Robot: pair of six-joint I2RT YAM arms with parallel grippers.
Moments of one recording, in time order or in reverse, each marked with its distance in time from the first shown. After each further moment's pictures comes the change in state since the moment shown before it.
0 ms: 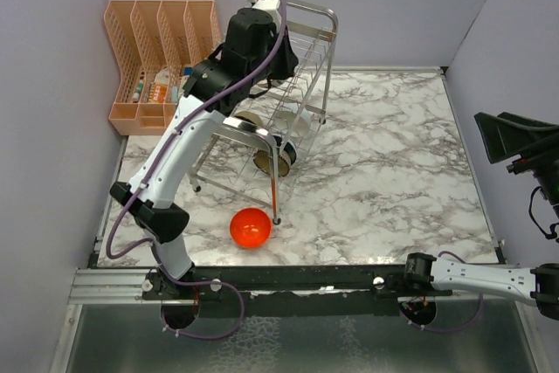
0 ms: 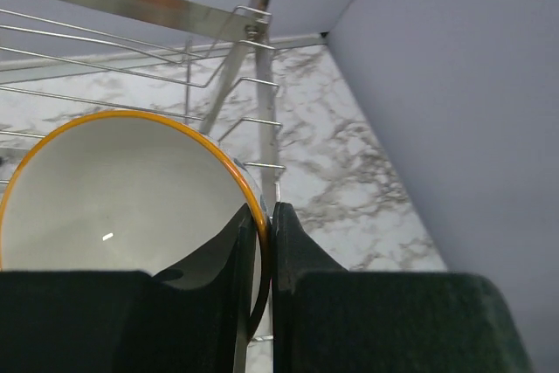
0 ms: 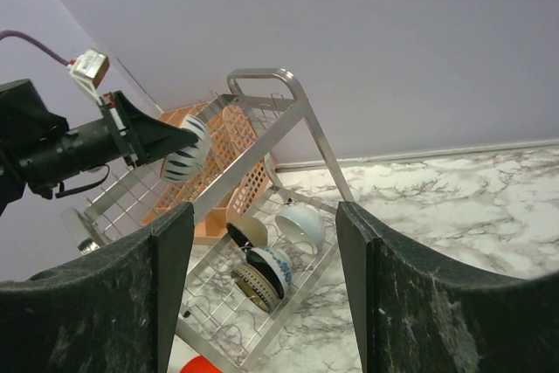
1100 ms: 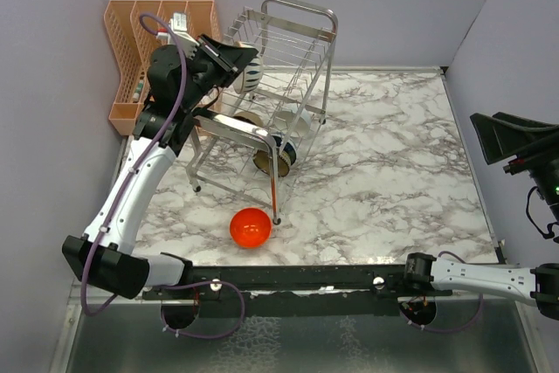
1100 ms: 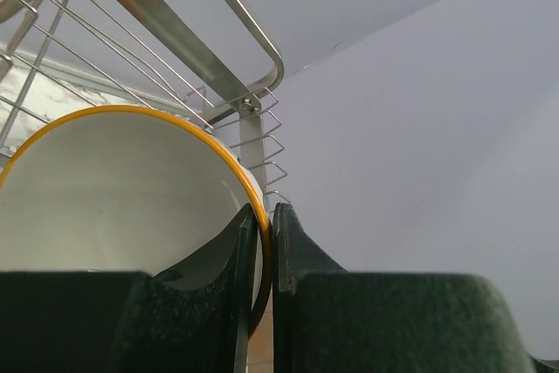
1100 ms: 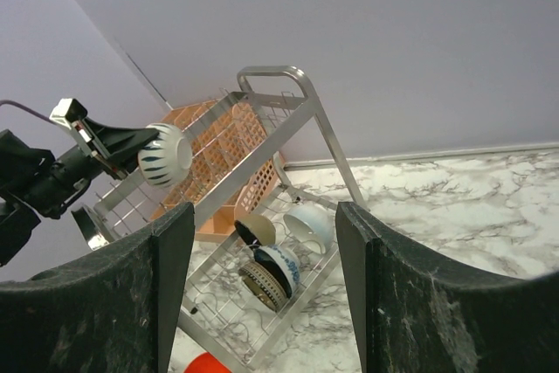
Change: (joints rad) left arm 0.325 -0.400 -0.723 0.642 0.308 -0.630; right arm 0.000 0.000 -0.012 0.011 -0.026 0.011
